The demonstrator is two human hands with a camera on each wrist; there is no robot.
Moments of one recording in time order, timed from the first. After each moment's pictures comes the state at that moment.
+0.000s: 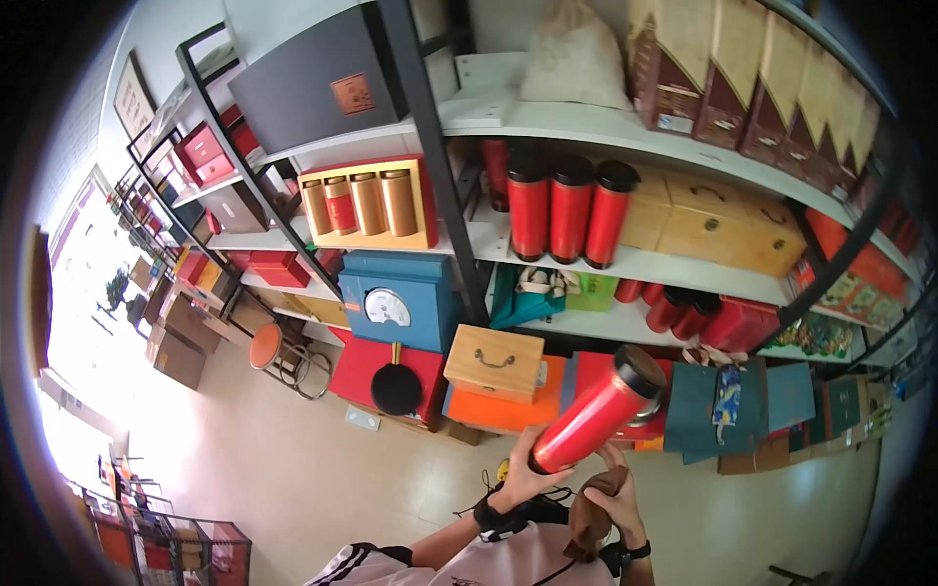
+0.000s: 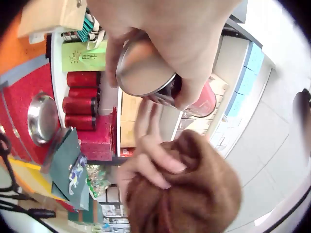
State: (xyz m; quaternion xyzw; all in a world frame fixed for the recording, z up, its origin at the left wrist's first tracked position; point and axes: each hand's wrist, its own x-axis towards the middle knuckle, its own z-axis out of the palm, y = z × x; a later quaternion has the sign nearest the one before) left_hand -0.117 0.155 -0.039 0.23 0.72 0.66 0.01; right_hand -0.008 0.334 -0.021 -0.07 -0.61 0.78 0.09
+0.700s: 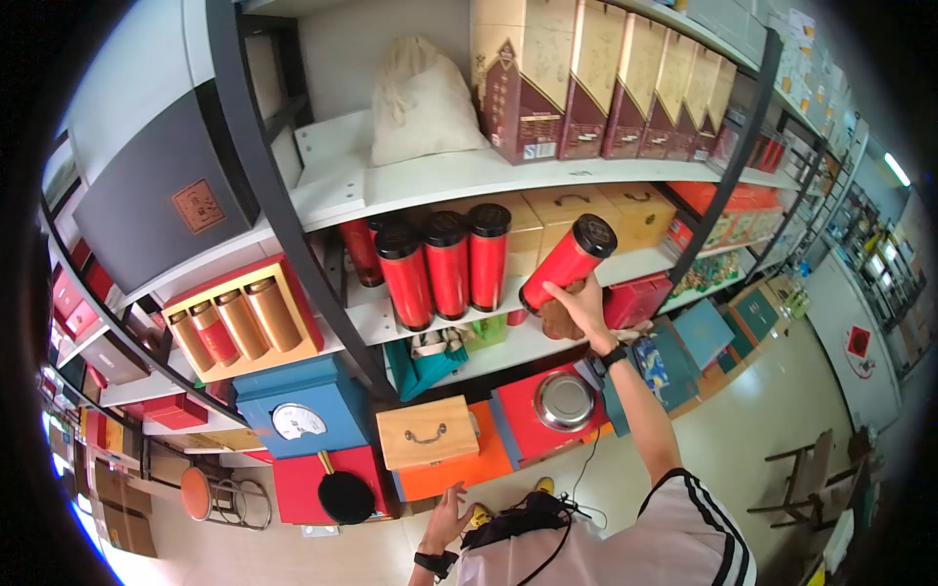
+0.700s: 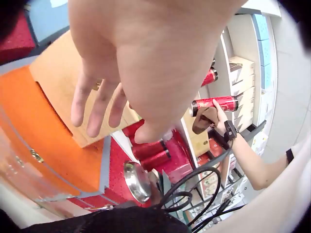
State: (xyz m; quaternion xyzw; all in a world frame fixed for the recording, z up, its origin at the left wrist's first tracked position) left_hand -0.217 0.041 -0.176 0.36 0.81 0.42 0.19; right_hand -0.306 0.532 0.046 -0.16 -0.76 0.47 0.41
